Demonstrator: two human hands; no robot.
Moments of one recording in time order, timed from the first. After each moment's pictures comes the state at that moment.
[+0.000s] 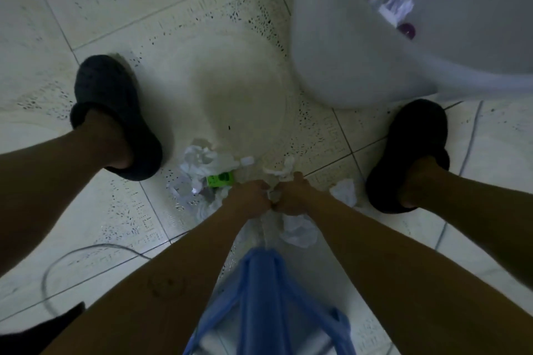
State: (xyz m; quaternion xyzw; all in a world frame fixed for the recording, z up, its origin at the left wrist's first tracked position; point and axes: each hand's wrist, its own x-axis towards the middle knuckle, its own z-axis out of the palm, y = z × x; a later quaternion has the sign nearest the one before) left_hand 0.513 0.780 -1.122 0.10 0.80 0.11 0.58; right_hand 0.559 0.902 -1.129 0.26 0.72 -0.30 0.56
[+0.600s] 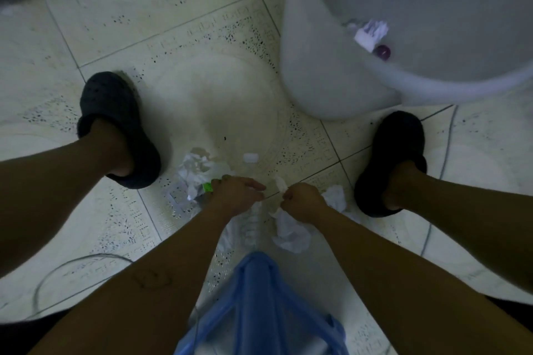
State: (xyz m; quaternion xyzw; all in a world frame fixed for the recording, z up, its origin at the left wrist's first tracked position) left_hand 0.498 0.772 -1.090 -0.01 0.81 0.26 0.53; right_hand 0.586 0.919 -1.107 0.30 0.78 -0.34 0.44
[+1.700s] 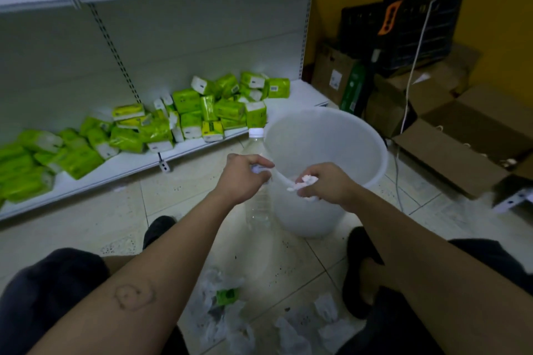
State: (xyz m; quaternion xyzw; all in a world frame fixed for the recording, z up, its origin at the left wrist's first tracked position) left_hand 0.442 0.828 -0.781 0.22 0.85 0.45 0.16; right_hand 0.546 1.004 -0.778 0.21 0.85 -0.47 0.05
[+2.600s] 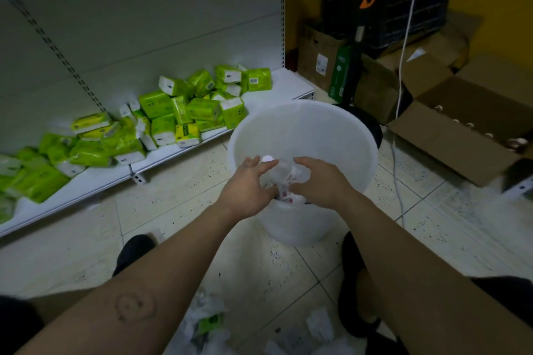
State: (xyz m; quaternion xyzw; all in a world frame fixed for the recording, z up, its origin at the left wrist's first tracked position) left_hand 0.426 0.925 -0.826 0.34 0.89 0.24 0.17; right_hand 0.514 1.079 -0.828 0.23 0.90 -0.38 0.01
